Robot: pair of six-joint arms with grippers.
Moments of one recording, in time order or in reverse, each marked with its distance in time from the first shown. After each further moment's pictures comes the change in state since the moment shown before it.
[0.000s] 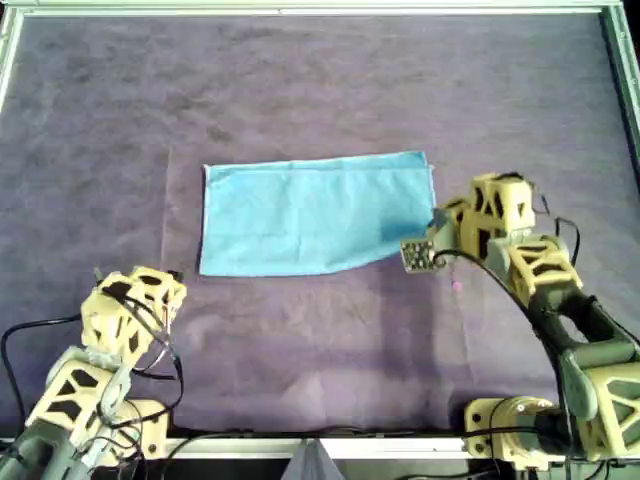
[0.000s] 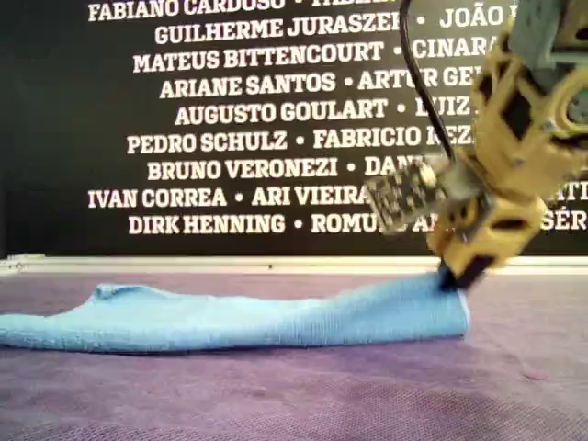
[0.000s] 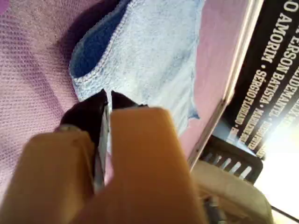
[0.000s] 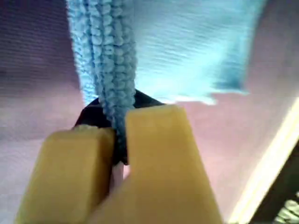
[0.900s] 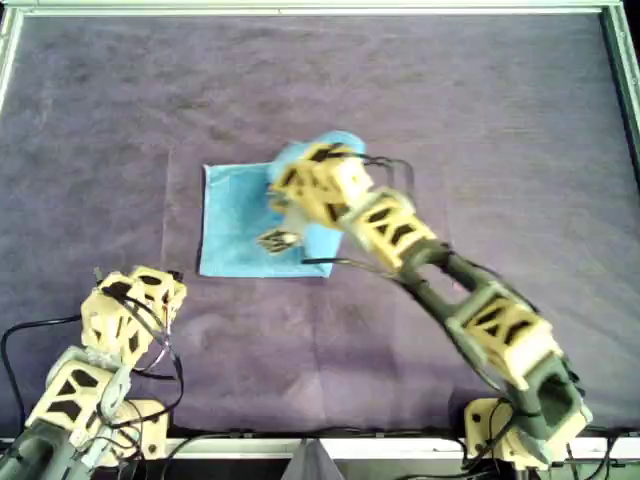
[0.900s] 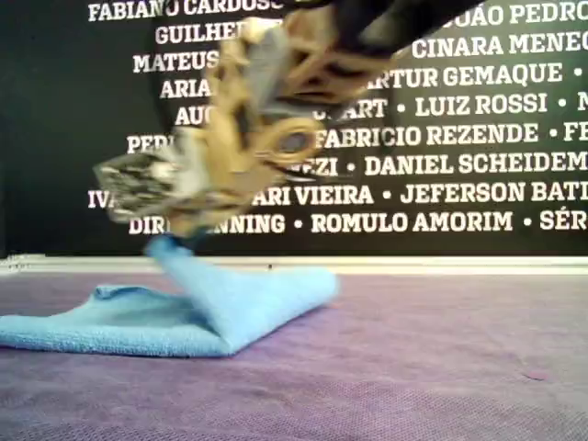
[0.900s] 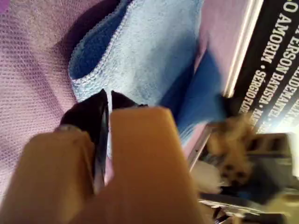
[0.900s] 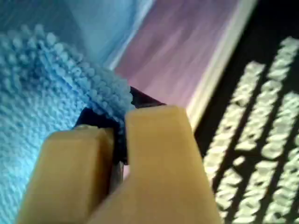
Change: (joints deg) left arm 0.0 0.0 0.0 0.0 0.0 0.0; right arm 33.3 -48.0 -69.5 0.0 0.5 0.0
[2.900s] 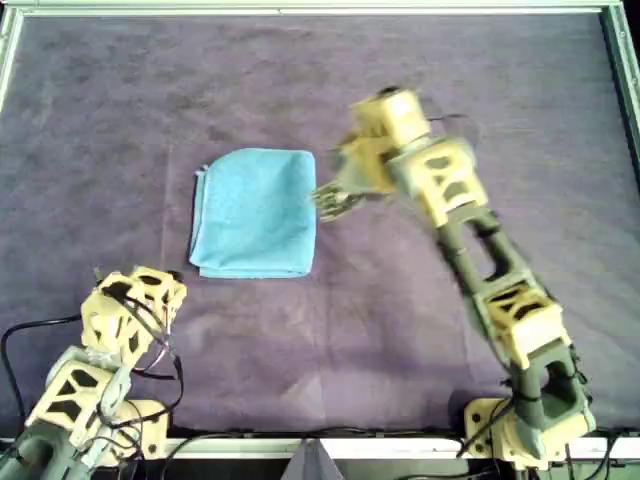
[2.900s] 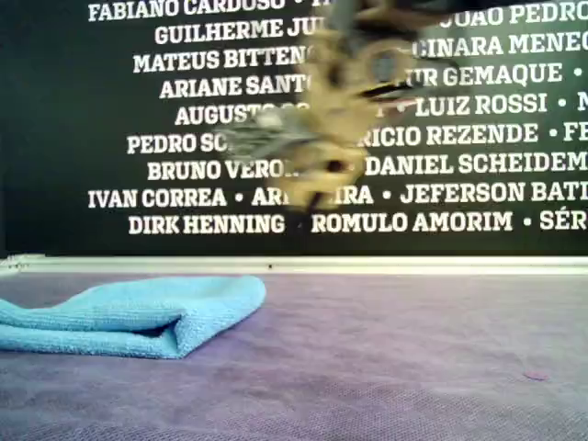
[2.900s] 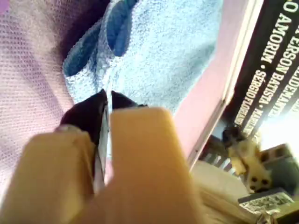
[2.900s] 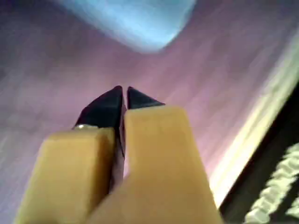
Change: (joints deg) left arm 0.0 0.0 0.0 0.0 0.0 0.0; right arm -16.6 -1.9 -25.7 49.6 -0.4 0.2
